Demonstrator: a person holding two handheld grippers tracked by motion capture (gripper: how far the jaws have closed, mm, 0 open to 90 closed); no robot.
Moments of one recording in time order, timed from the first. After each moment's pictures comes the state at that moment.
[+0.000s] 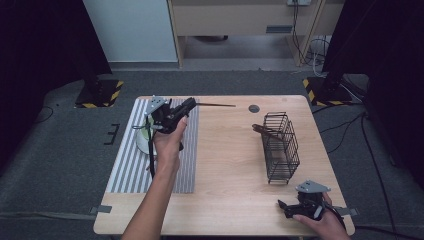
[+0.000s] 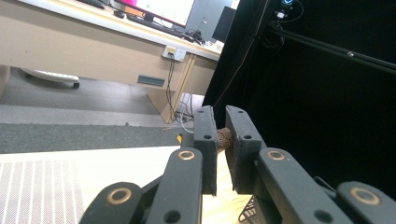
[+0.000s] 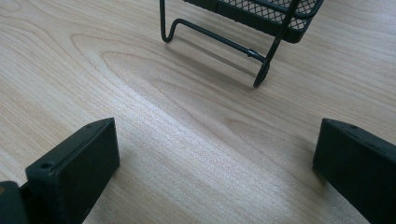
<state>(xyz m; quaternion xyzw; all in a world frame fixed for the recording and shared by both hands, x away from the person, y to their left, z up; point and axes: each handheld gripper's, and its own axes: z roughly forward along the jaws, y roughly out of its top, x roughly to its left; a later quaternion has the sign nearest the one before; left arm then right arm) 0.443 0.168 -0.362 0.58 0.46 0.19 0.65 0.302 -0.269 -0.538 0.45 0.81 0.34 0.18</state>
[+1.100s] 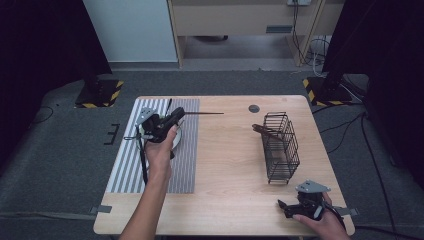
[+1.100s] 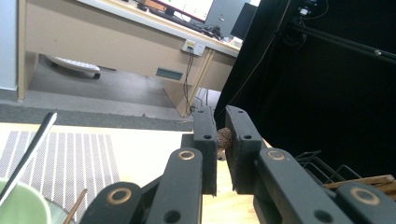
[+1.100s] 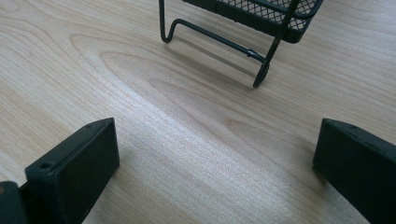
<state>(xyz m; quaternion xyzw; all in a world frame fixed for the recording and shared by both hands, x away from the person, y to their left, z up) 0.432 0.198 -0.392 0.57 0.49 0.20 0.63 0.302 -0.268 -0.538 0.45 0.81 0.33 0.18</state>
